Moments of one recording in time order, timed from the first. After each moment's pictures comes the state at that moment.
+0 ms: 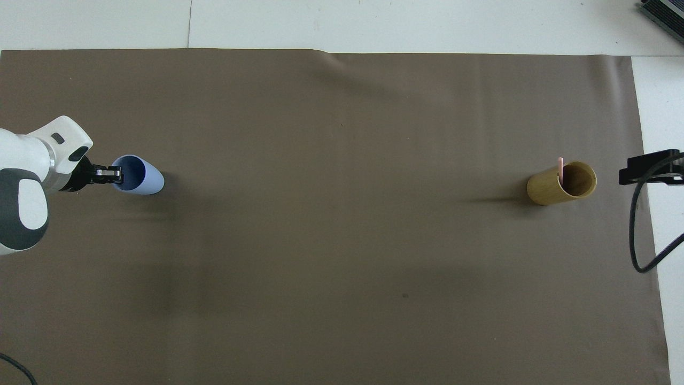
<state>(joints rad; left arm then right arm) 0.05 0.14 -0.02 -2.01 -0.11 2.27 0.18 -0.05 -0.05 -0.01 -1.56 -0.01 1.54 0.08</state>
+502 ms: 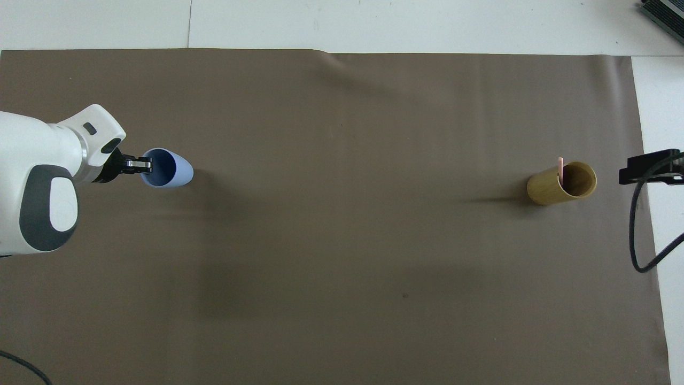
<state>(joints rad) -0.25 0.12 -0.03 -2.00 -0.11 2.27 -0.12 -0.05 -0.05 -0.01 -1.56 -0.01 1.55 0.08</state>
